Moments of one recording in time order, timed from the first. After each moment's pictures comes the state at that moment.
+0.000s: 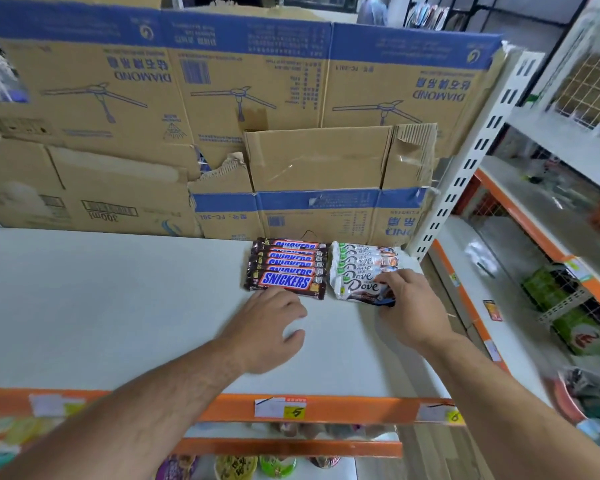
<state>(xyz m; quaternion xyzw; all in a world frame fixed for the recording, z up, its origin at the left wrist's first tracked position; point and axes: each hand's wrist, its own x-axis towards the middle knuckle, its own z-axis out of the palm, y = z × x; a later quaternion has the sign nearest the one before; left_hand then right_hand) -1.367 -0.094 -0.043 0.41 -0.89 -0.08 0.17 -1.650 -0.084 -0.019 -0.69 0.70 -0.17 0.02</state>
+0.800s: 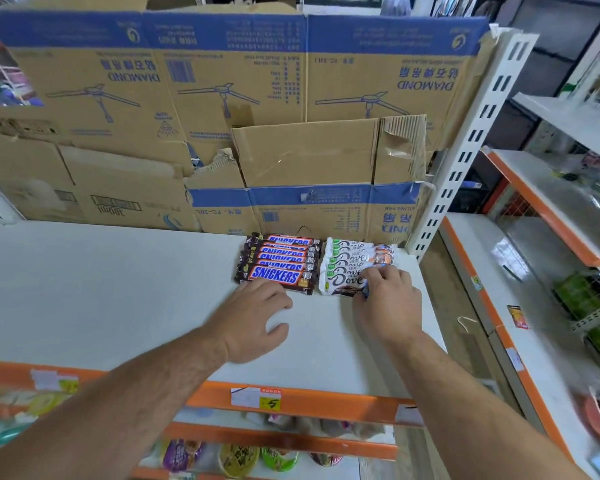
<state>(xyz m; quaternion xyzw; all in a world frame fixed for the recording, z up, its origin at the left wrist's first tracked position) -1.372 -0.091 -0.038 0.44 -0.88 -0.06 0.14 -1.633 -0.090 -0.029 -0.66 0.73 -0.16 0.00</state>
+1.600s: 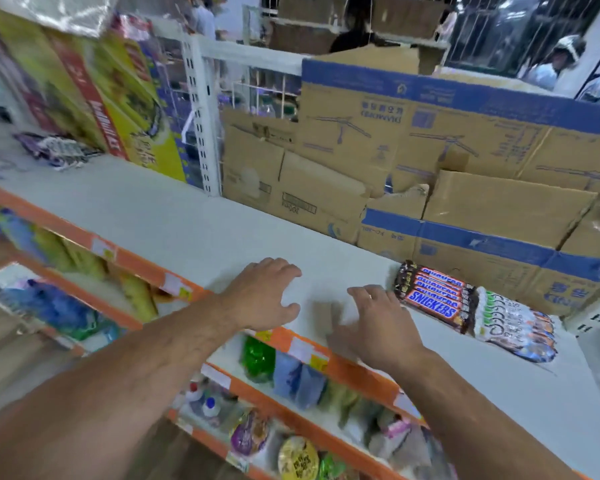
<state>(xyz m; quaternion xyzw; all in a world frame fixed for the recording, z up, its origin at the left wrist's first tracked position) -1.129 -0.020 0.011 0.64 -0.76 -0.05 0.11 -1.359 -0.025 0.033 -0.83 0.55 -0.09 0.07</state>
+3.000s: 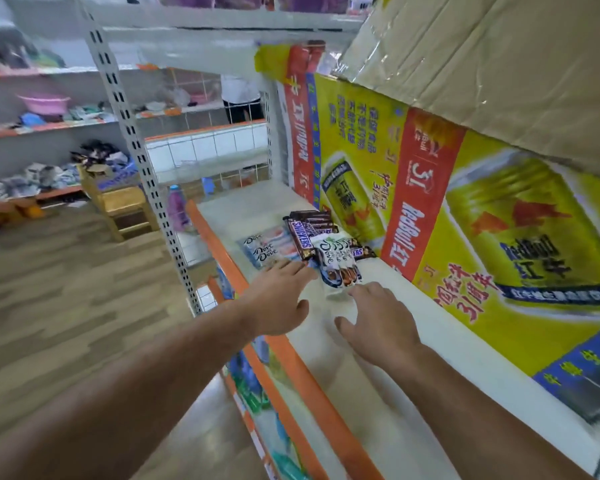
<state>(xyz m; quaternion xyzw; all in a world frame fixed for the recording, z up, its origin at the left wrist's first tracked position) -0.420 -0.099 0.035 0.80 -0.59 0.01 0.10 -0.587 -0.210 0.036 -0.94 0.31 -0.06 0.08</state>
